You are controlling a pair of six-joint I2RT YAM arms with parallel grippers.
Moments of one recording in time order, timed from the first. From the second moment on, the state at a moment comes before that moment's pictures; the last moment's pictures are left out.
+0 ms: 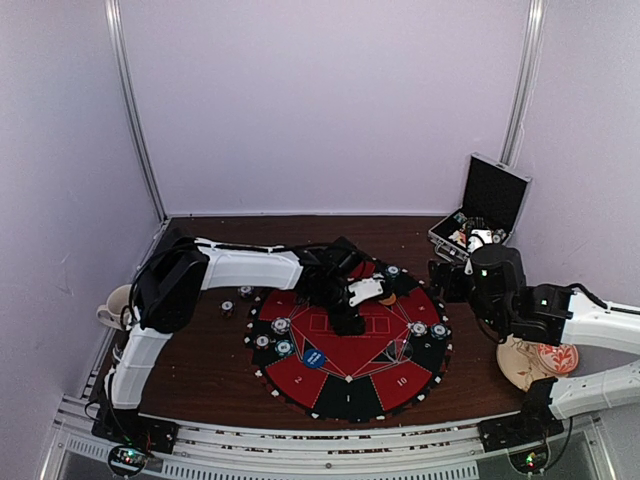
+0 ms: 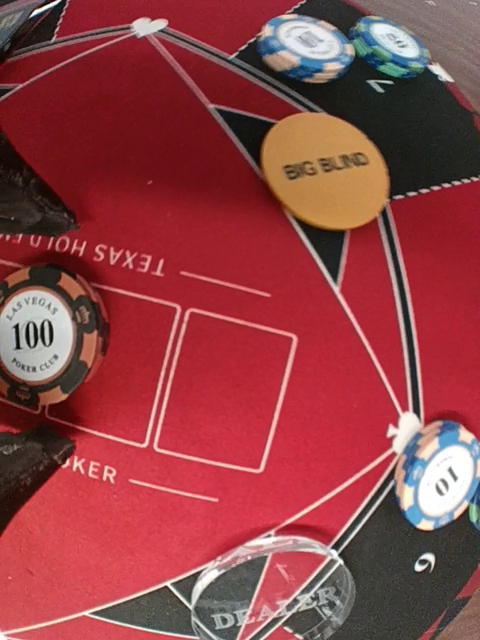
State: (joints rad) left arm -0.96 2.32 1.80 -0.50 0.19 0.40; right arm 0.87 0.95 0.64 -0.14 0.73 0.44
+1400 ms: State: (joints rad) left arm -0.35 1.34 0.89 -0.23 0.27 0.44; right arm 0.89 1.86 1.21 -0.35 0.16 0.43
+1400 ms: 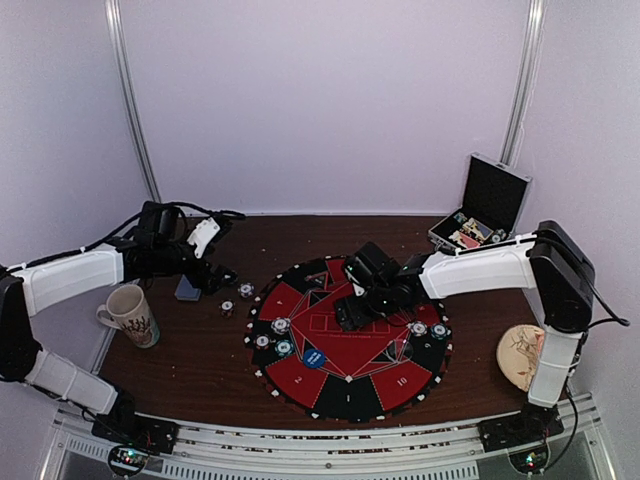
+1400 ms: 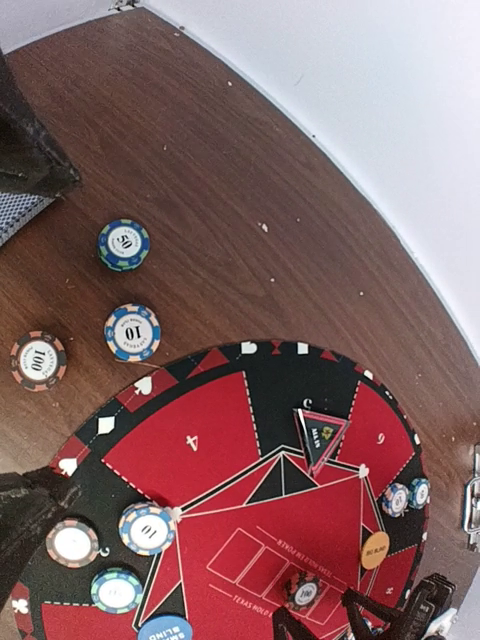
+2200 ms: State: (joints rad) left arm -0.35 1.29 0.82 -0.10 0.25 0.41; right arm 0.89 1.97 1.28 -0.44 0.19 0.42
